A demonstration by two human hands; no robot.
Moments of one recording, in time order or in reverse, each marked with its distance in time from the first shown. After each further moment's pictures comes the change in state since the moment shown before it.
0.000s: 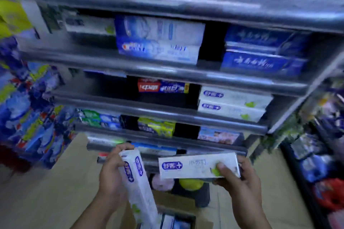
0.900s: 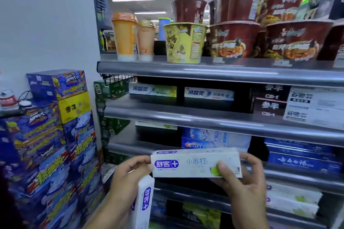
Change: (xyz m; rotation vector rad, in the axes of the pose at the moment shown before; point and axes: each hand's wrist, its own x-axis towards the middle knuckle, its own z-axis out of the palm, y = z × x) left_hand 0.037 0.263 -0.014 0.312 -0.102 0.304; right_hand 0.001 -0.180 0.218 0.303 -0.081 -0.436
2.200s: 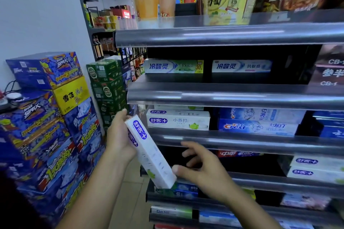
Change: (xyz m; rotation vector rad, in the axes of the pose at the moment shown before) left_hand 0.157 0.017 -0.106 -0.393 0.203 -0.343; right_hand -0.018 0.088 0.151 -0.631 -0.574 0.256
